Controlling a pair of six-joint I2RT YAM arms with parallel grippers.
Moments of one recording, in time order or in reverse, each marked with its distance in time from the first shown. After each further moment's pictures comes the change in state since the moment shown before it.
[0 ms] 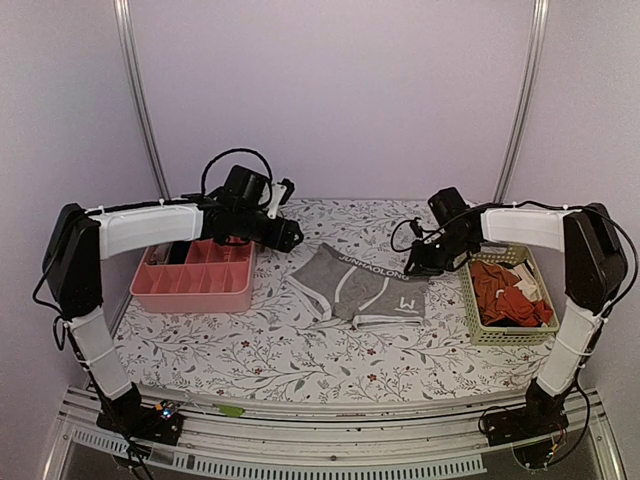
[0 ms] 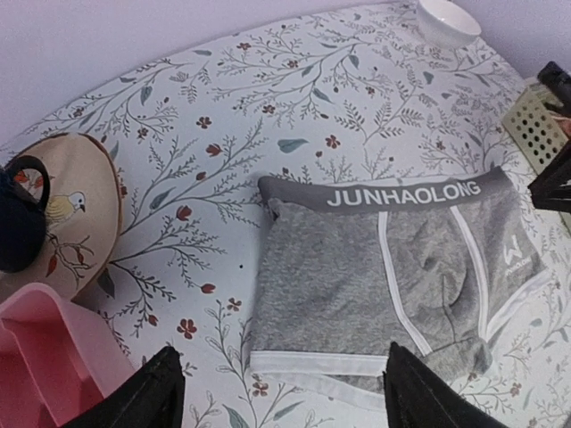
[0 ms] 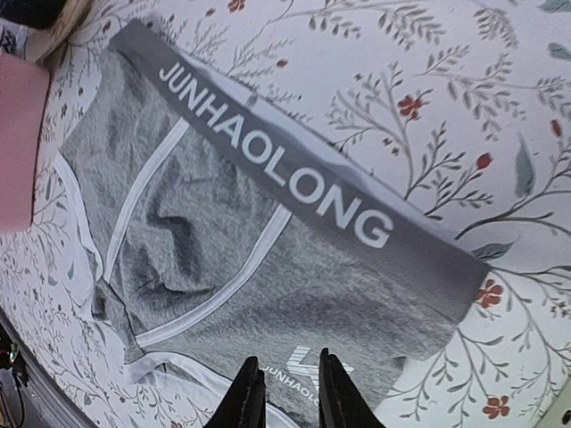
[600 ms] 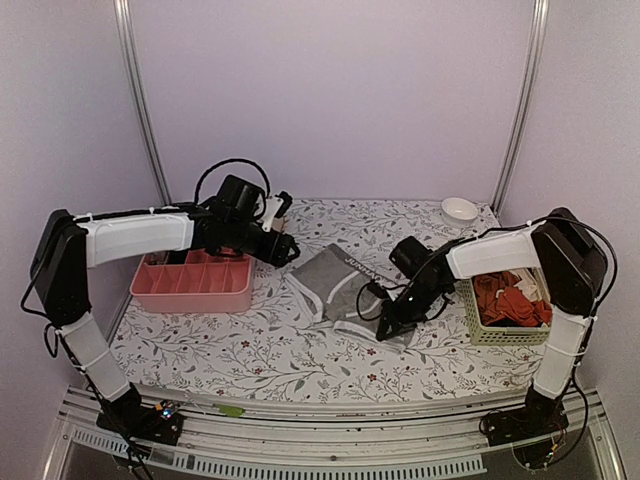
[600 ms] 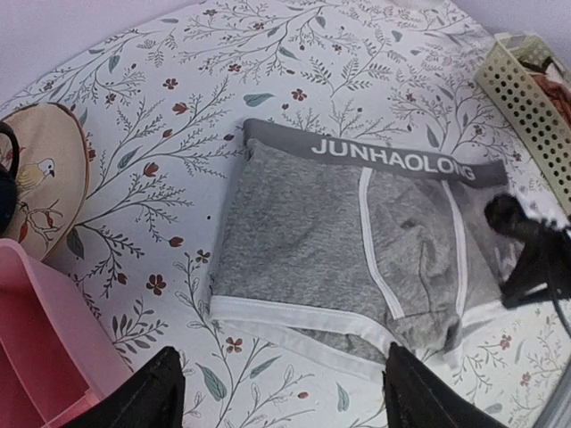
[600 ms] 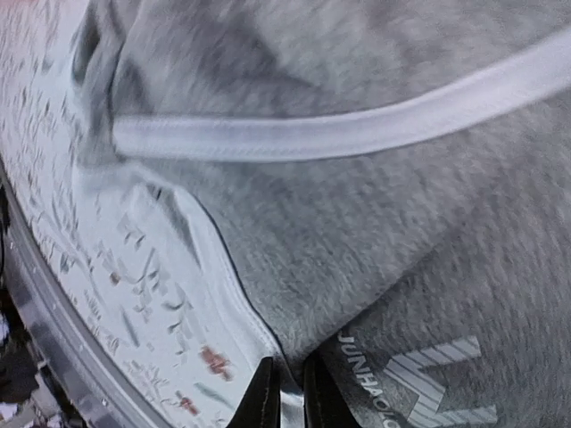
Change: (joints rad) left arm -0.015 -0.077 -0.130 -0.010 0.091 0.017; right arm 0.215 0.099 -0.158 0.006 -0.184 -0.089
